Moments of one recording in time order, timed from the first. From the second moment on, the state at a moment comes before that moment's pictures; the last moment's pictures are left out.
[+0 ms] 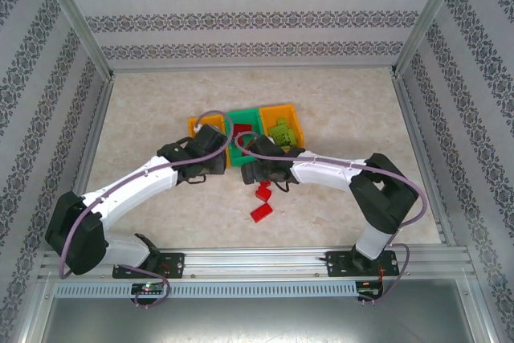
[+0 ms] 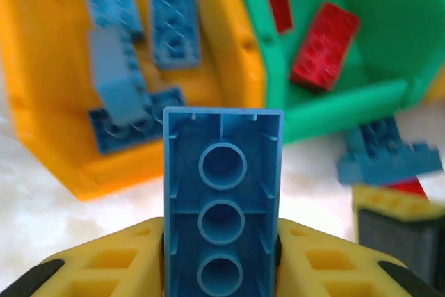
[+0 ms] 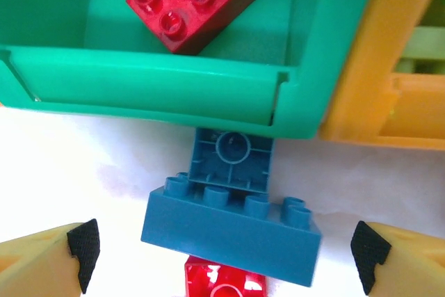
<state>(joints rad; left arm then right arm) -0.61 1.35 0.98 -0.67 -0.21 -0.56 0.83 1.72 1.02 -0.39 0.13 0.57</state>
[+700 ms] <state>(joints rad) -0.37 1.66 1.21 -0.63 -0.15 -0.48 0.84 1.83 1.07 -0.42 0.15 0.62</state>
